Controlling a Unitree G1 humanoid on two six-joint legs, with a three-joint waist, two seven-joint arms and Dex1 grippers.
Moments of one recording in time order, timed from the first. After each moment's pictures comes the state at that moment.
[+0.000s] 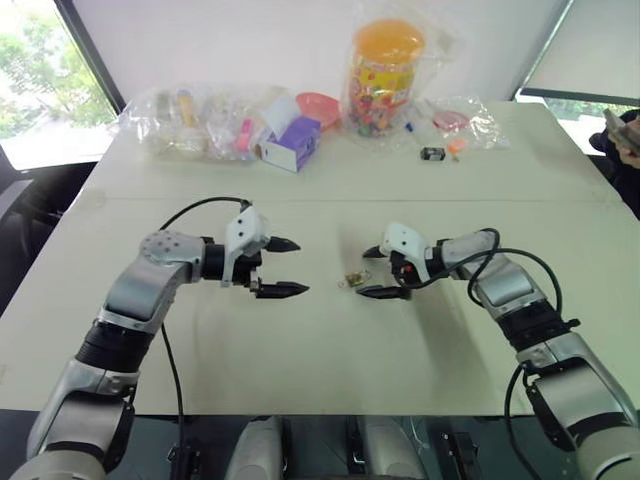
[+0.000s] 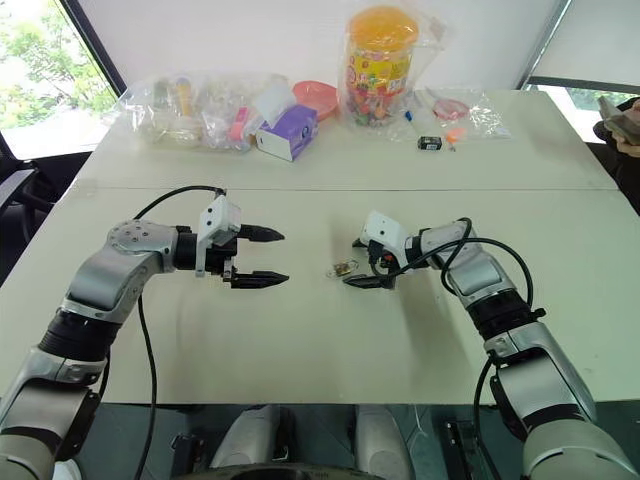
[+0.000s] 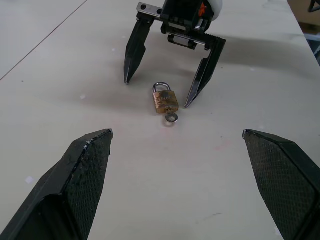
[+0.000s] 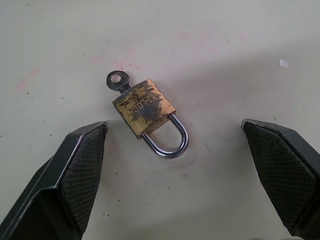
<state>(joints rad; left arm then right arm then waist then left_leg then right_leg) -0.52 0.62 -0.17 -0.02 -0.35 0.43 -1.18 -0.67 -0.60 0.34 0.36 0.10 0.23 1.14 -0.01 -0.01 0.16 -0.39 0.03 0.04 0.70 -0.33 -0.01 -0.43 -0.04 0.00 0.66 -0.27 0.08</state>
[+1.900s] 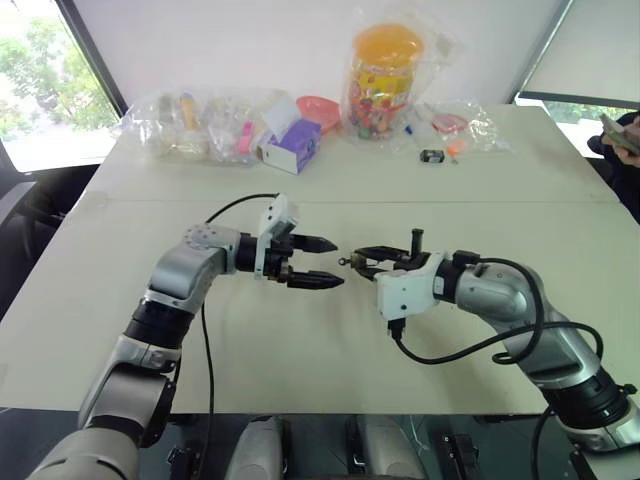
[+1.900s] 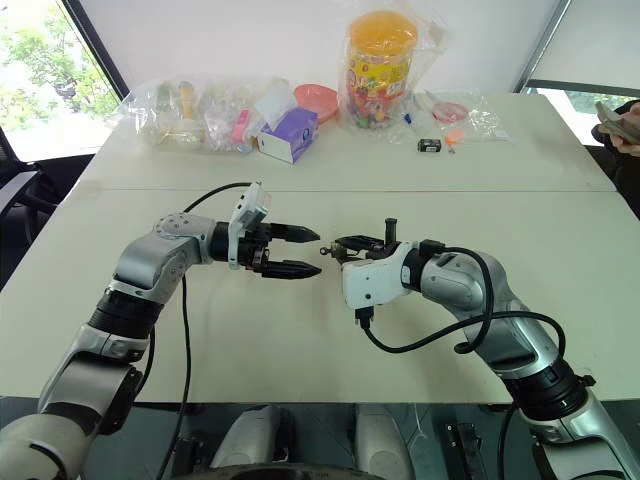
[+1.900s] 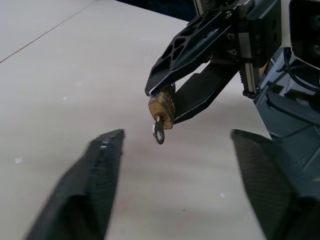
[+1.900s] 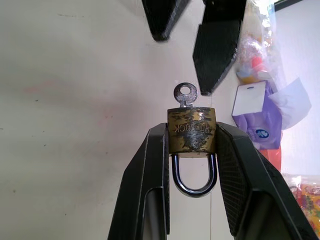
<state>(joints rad) -0.67 0.44 -0.20 0.15 -0.42 0.53 -1.26 -0.34 -0.73 0.25 -0.41 -0.35 -0.01 0.83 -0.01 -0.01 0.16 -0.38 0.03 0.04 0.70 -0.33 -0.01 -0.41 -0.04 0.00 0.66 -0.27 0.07</state>
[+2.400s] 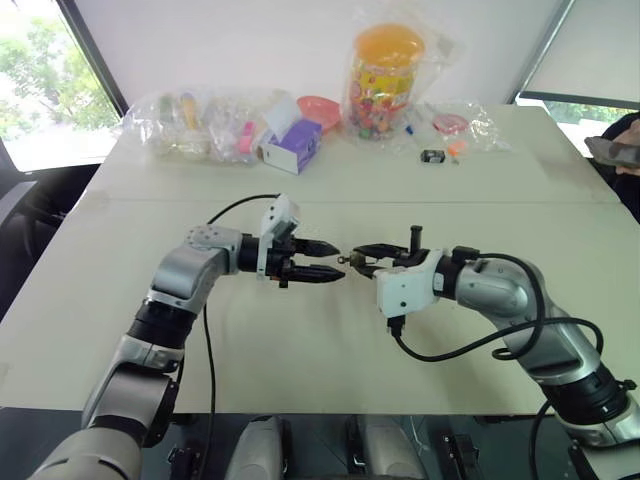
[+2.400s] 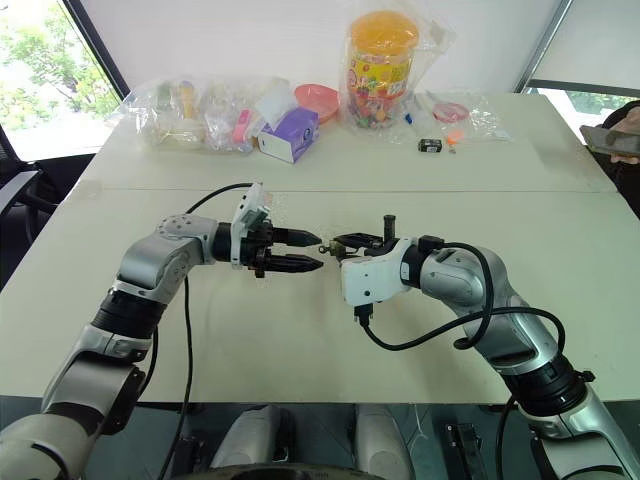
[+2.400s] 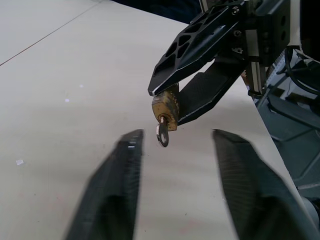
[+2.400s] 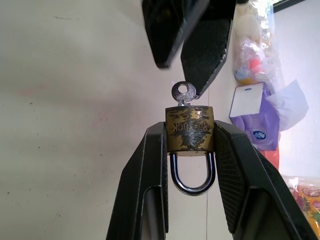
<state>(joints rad) -0.67 0.43 -0.20 0.15 -0.42 0.54 -1.24 -0.36 -0.72 0.25 -0.43 -0.34 0.00 0.85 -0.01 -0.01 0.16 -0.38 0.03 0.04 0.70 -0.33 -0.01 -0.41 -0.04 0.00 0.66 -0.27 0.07</state>
